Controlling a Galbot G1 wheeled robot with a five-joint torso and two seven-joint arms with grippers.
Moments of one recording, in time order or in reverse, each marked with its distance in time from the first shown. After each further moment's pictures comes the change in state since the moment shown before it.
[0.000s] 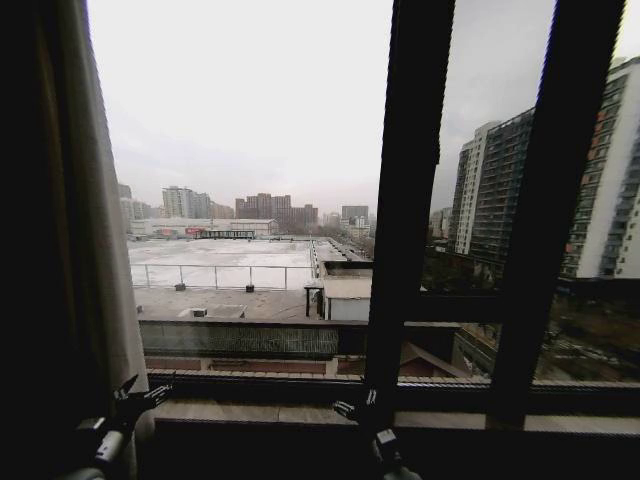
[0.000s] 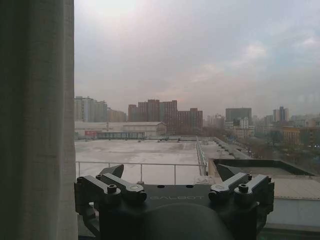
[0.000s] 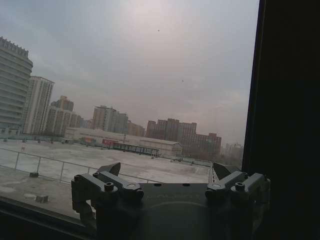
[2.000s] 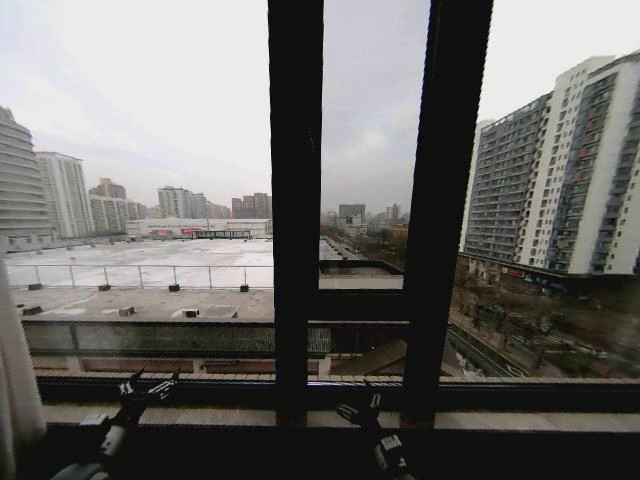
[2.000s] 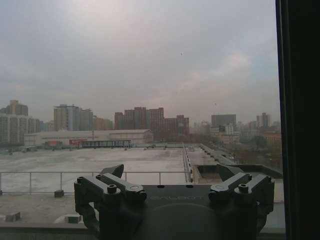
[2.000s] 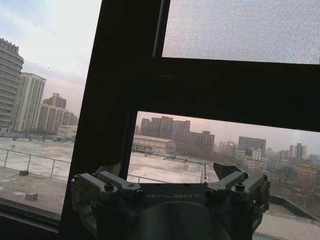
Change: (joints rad) left arm -0.032 0.003 0.016 0.022 0.016 -0.035 0.050; right arm -0.029 0.000 0.014 0.025 -0.006 0.000 0.005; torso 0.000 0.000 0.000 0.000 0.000
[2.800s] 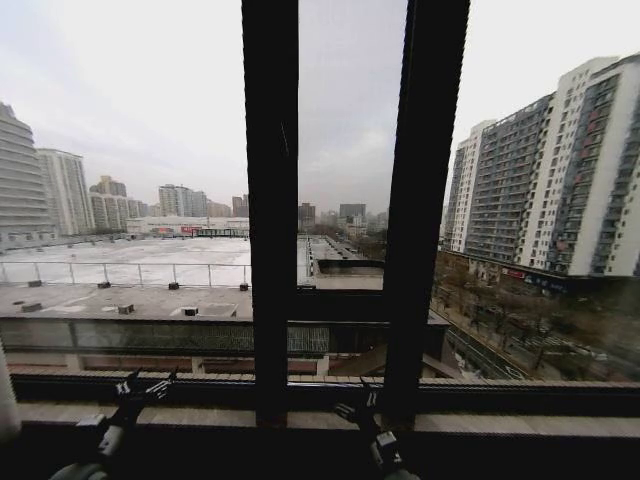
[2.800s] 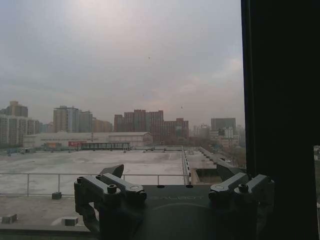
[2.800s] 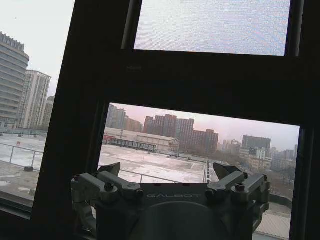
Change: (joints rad) left arm -0.012 -0.002 0.004 0.015 -0.007 -0.019 0.015; right arm 0.024 0.000 -0.013 -0.035 0.000 0.003 -0.004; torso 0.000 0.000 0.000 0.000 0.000
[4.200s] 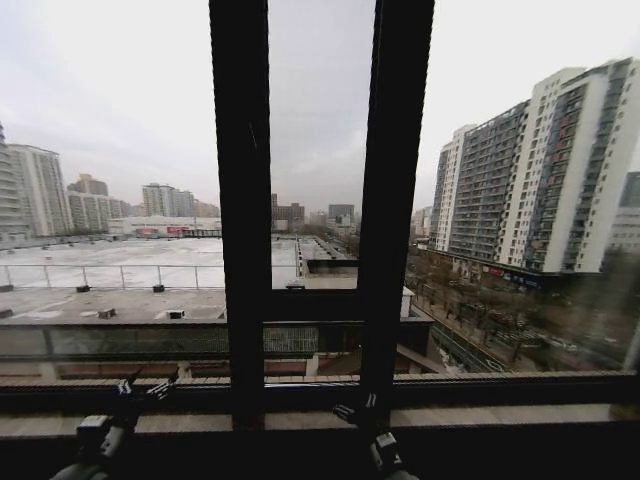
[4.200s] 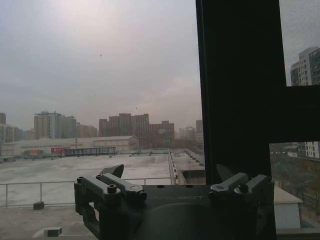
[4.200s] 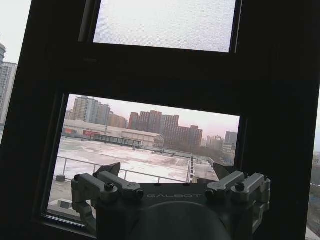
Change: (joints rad) left arm -0.011 -0.012 0.001 0.028 0.043 -0.027 0.013; right arm -0.005 0.000 -0.003 -0.005 -0.002 0.000 0.000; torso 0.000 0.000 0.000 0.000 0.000
